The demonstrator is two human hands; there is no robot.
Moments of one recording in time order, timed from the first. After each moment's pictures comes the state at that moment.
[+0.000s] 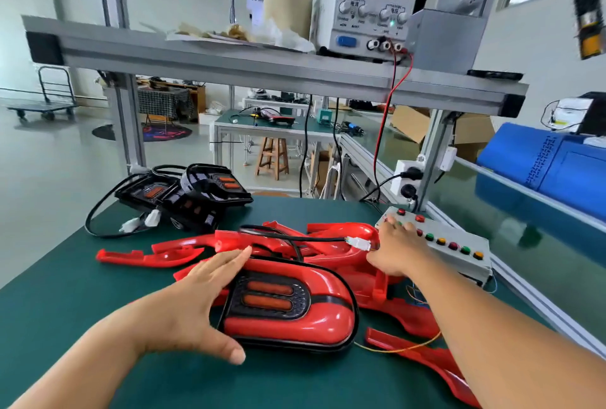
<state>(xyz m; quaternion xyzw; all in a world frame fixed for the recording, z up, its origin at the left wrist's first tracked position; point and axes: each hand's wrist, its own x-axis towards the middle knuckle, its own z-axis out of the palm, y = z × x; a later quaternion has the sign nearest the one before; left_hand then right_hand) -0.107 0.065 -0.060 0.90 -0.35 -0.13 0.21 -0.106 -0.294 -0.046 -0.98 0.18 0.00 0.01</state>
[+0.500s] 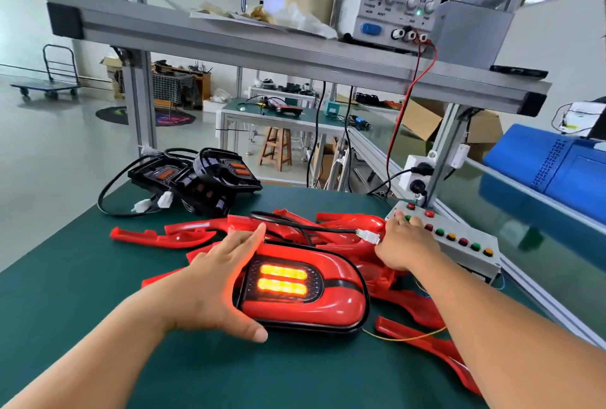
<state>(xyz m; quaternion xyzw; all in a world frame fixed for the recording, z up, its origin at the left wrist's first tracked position) -0.109 0.060 -0.064 0.90 -0.36 -0.09 0.22 -0.099 -0.281 -0.051 -0.98 0.21 0.01 -0.06</state>
